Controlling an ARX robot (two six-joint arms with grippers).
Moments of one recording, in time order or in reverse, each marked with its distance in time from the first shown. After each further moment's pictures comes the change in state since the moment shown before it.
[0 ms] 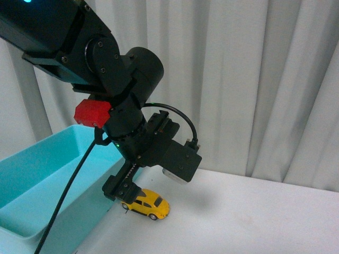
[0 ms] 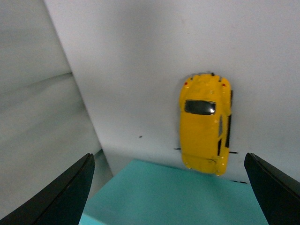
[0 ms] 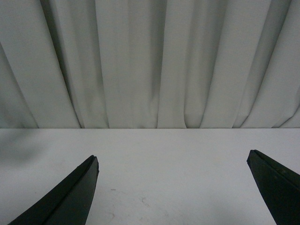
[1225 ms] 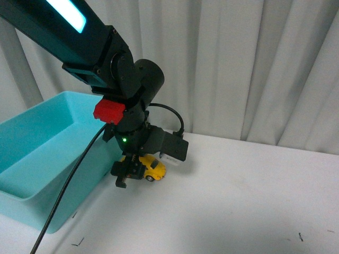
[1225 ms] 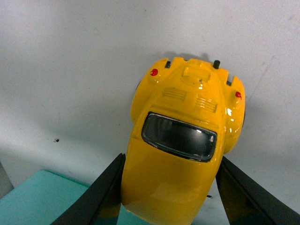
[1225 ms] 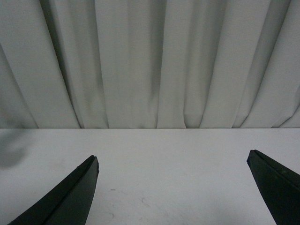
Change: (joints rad) left arm 0.033 0.292 0.165 -0.050 -0.113 -0.291; right arm 0.000 0.000 0.000 0.000 0.000 0.000
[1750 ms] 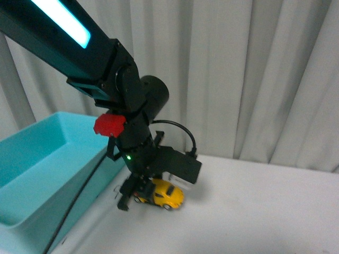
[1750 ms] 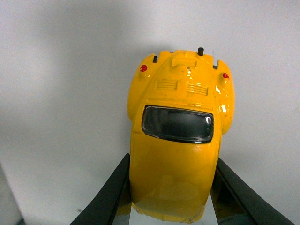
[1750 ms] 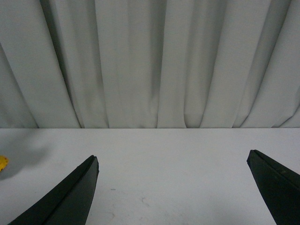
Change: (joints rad) left arm -0.061 -0.044 0.038 -0.095 0.223 0.095; right arm 0.000 0.000 0.000 0.000 0.000 0.000
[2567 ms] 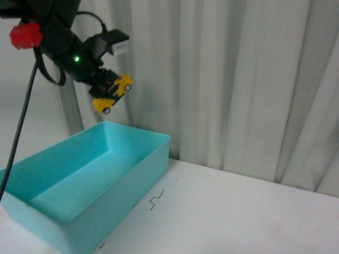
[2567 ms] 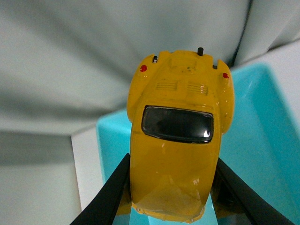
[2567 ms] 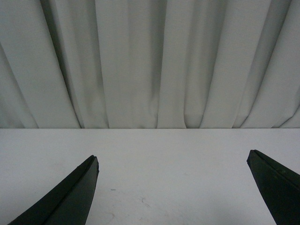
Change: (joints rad) left arm 0.470 -0.353 -0.029 0.176 0.025 -0.832; right arm 0.000 0.000 0.000 0.000 0.000 0.000
